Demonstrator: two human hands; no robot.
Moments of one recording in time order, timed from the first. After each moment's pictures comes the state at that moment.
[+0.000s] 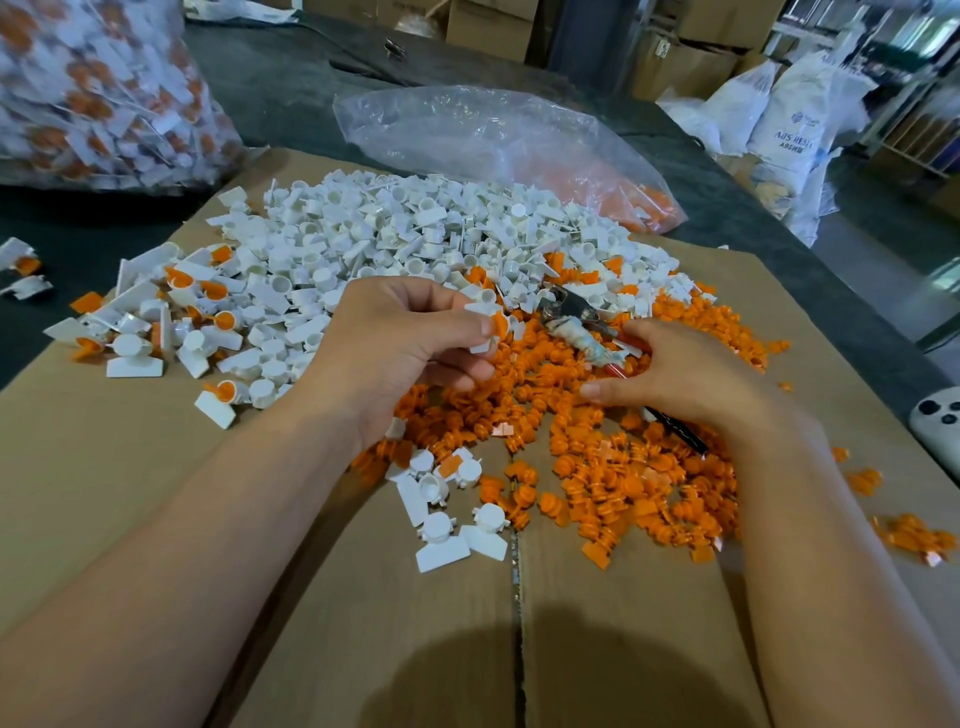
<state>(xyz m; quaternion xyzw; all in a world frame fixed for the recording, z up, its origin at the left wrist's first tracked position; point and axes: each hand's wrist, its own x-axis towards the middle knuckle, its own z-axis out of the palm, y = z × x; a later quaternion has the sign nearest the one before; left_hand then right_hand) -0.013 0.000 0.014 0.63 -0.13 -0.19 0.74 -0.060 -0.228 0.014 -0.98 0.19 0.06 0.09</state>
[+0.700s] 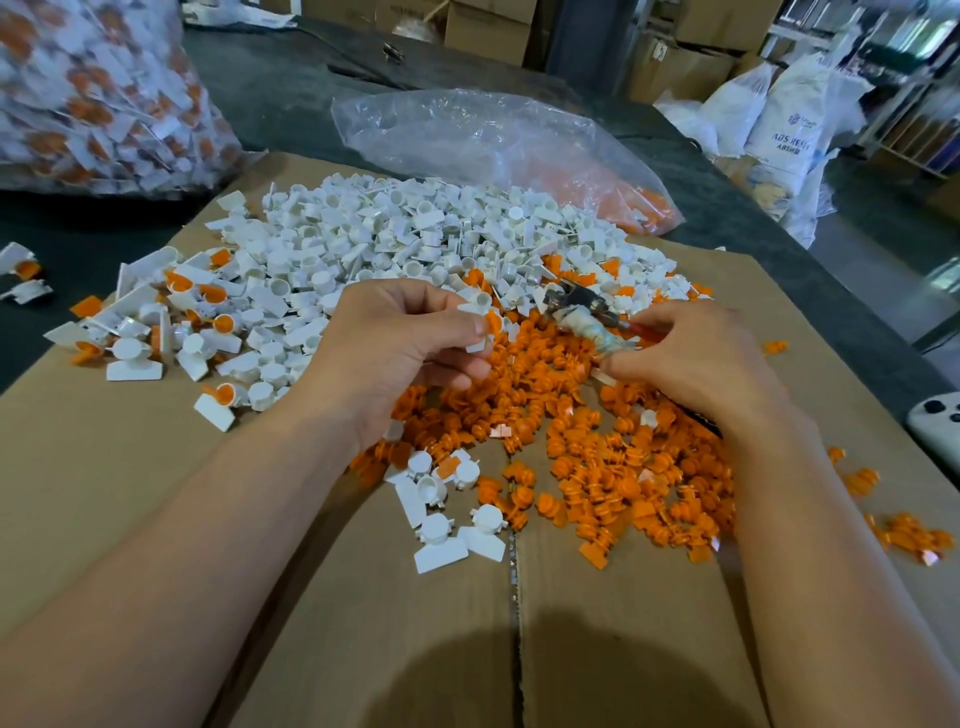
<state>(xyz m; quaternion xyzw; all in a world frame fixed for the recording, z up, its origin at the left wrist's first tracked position) -0.011 0.000 0.013 0.62 -0.13 -0.19 0.75 -0.064 -0.217 0.026 -0.96 0.23 -0.10 0.15</state>
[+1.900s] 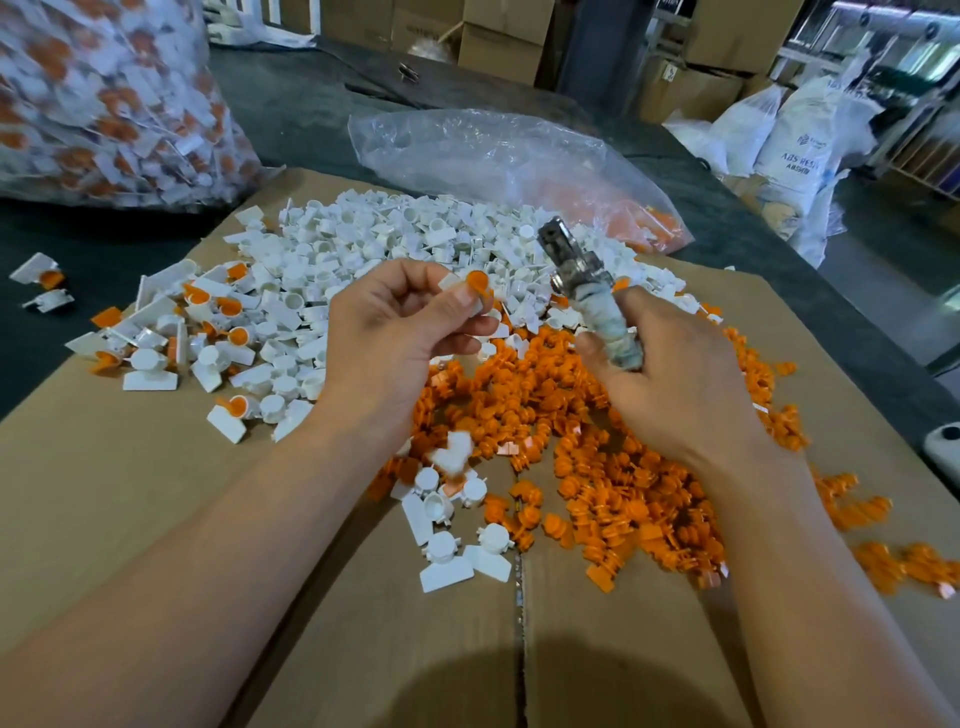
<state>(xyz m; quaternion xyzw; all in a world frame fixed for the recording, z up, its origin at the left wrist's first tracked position) -0.004 -0.008 0.004 0.50 -0.17 -0.05 0.84 -0.073 -0.177 0.030 -0.97 0.02 -0.23 0.11</state>
